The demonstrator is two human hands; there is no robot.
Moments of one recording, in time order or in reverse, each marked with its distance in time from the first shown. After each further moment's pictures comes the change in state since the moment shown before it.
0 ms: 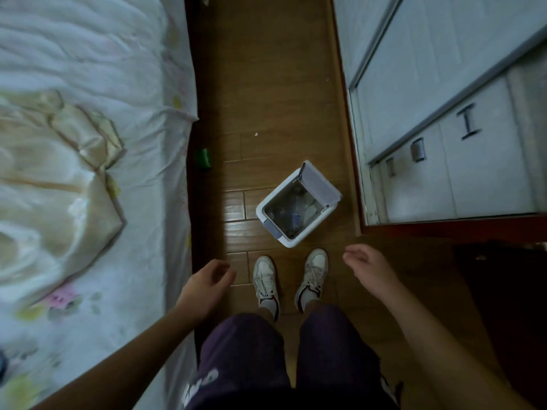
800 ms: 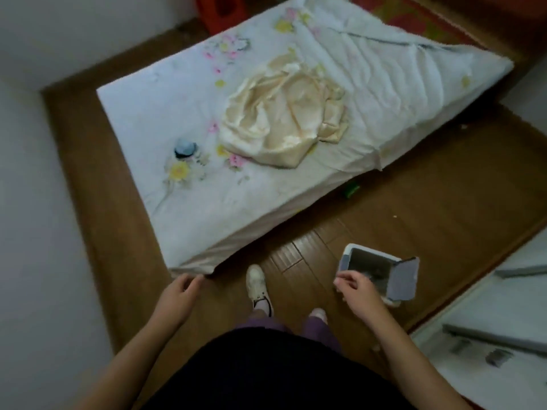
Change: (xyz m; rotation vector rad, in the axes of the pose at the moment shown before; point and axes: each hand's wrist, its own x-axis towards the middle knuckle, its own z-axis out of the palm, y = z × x) left_hand -0.353 -0.051 0.116 -0.854 0.770 -0.579; right_hand -0.145 -0.101 0.017 -0.711 -0.594 -0.473
